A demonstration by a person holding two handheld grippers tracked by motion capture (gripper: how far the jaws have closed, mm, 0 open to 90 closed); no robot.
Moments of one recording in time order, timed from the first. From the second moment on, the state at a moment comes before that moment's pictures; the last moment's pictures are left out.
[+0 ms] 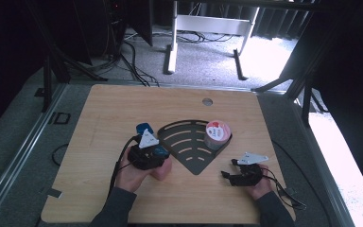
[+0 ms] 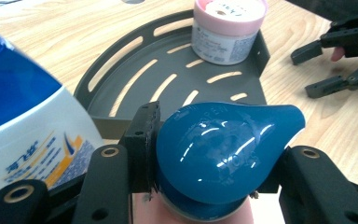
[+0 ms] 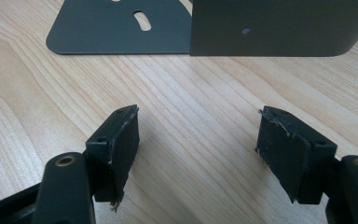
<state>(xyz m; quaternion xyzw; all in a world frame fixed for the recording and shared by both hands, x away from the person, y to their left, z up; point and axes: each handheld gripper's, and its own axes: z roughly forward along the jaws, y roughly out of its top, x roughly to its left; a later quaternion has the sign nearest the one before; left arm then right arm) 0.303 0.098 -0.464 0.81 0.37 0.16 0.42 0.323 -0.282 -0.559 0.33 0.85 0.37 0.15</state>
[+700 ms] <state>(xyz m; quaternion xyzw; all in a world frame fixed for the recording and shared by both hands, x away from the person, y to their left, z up) 0.303 0.079 -0.440 0.82 0.34 0.15 0.43 0.323 -0.282 -0.559 0.33 0.85 0.37 0.15</state>
